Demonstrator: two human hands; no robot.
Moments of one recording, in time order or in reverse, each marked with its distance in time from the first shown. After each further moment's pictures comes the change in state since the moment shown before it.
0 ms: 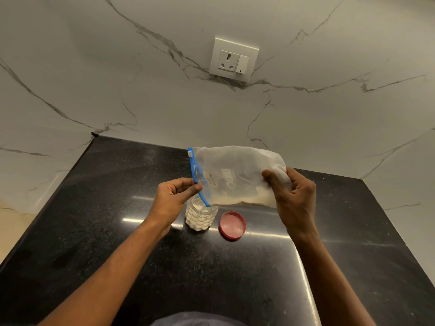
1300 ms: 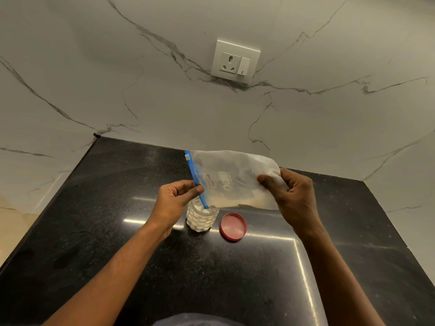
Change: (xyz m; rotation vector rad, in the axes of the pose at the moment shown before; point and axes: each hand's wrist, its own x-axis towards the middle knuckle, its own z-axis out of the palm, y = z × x) left_hand -0.005 0.003 0.002 -0.038 -0.012 -0.002; right_hand 0.009 -0.006 -0.010 -0.023 -0.133 -0.003
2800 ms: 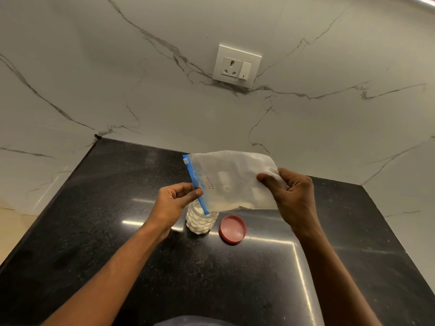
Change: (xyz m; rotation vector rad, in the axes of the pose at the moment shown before) left_hand 0.002 -0.004 -0.006 0.034 -0.009 -0.018; right_hand 0.005 -0.007 0.004 -0.064 0.000 -0.007
